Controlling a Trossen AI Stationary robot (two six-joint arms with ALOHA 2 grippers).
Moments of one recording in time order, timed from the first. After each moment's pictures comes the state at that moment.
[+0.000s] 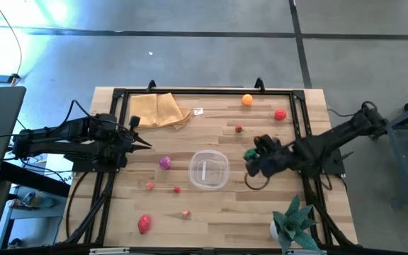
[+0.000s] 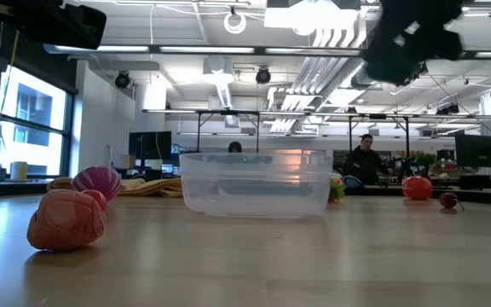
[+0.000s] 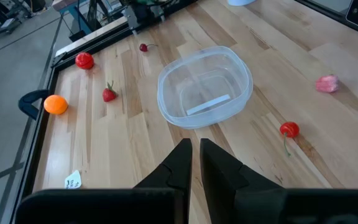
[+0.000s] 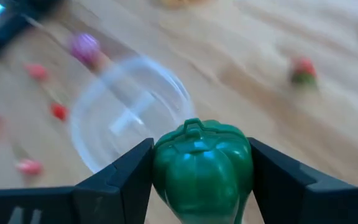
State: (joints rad) left arm 0.22 0.47 0.59 -0.63 0.16 0.49; right arm 0.38 1.22 1.00 -0.76 0.56 1.08
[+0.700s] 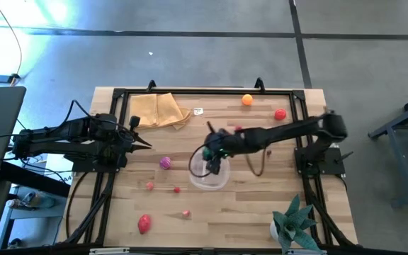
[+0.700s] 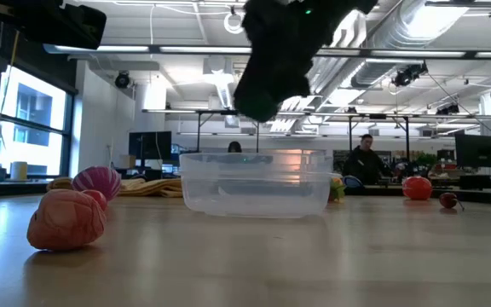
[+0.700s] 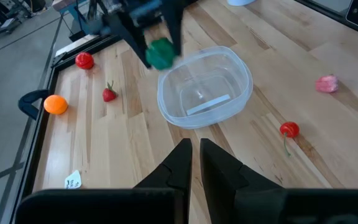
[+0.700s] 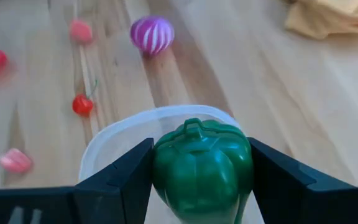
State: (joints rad) left arm 0.22 0.47 0.59 -0.63 0.16 0.49; right arm 0.08 1.77 1.31 -0.39 0.12 0.36
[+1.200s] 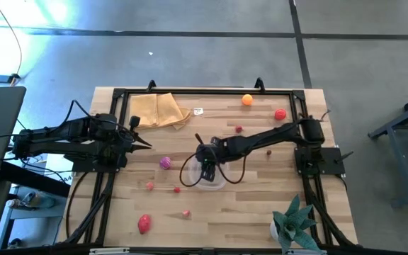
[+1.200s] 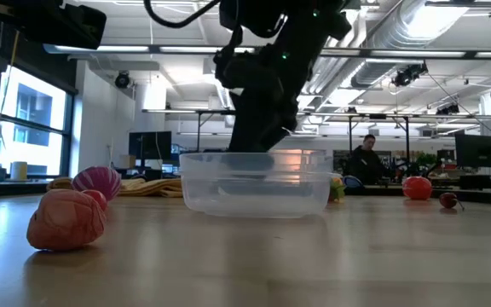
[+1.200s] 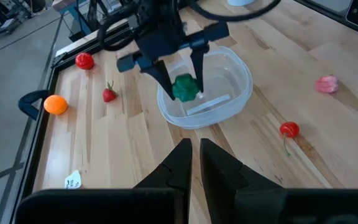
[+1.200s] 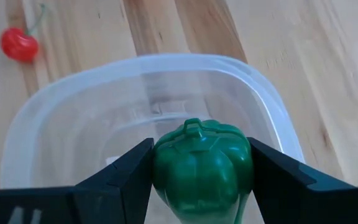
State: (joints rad) left arm 0.22 0.47 0.59 -0.63 0.16 0.49; right arm 0.10 1.99 1.43 -0.51 0.12 0.33
